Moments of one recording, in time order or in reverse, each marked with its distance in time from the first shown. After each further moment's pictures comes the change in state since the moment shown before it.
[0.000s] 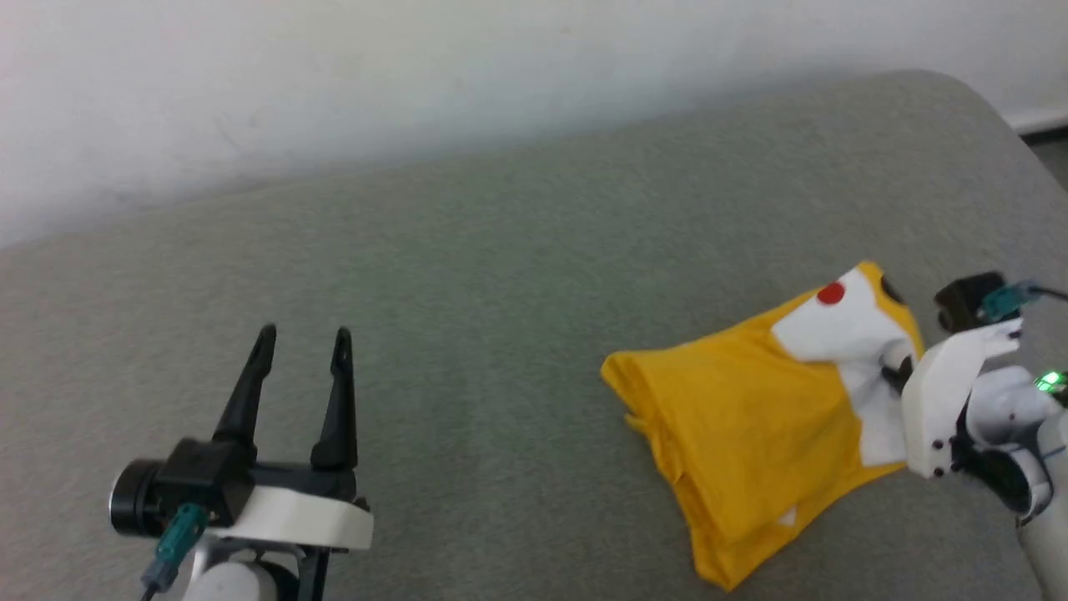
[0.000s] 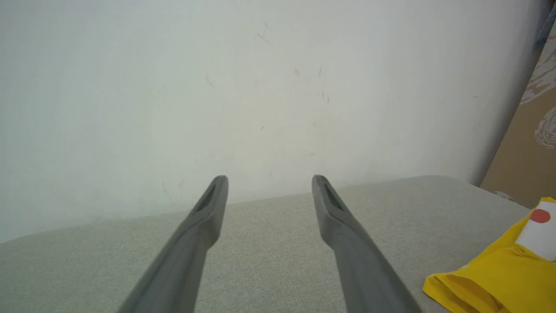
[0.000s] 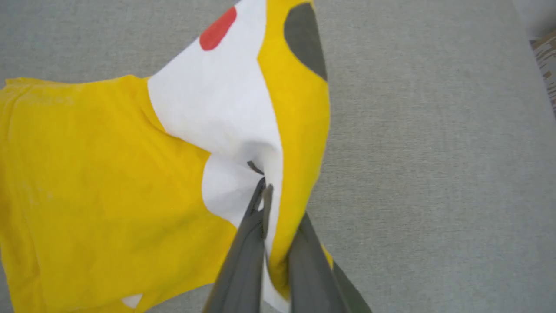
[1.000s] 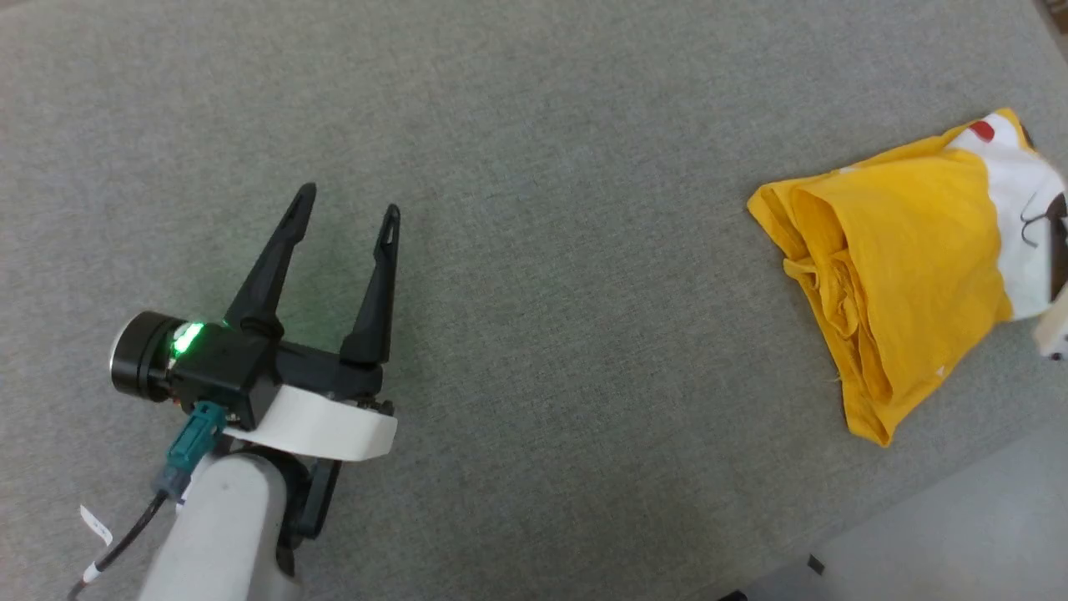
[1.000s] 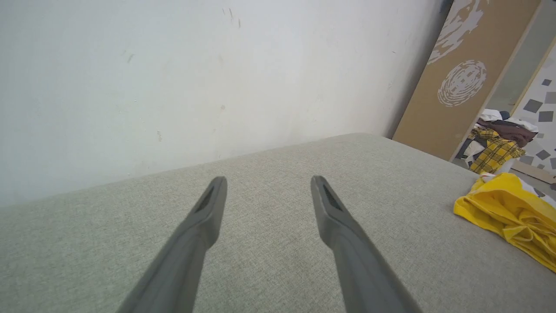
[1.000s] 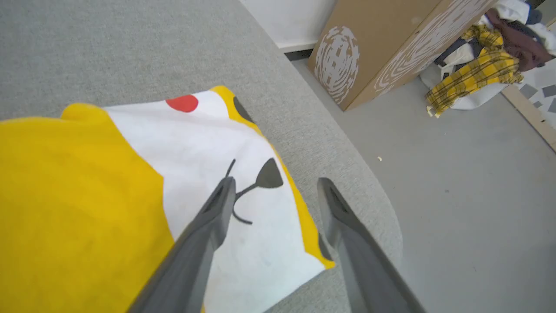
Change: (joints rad) left arm -0.244 0.064 -0.094 -0.075 0.057 -0.068 0.076; right arm -0.311 0.042 -0.391 0.540 -0.266 0.000 -0.677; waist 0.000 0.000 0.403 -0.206
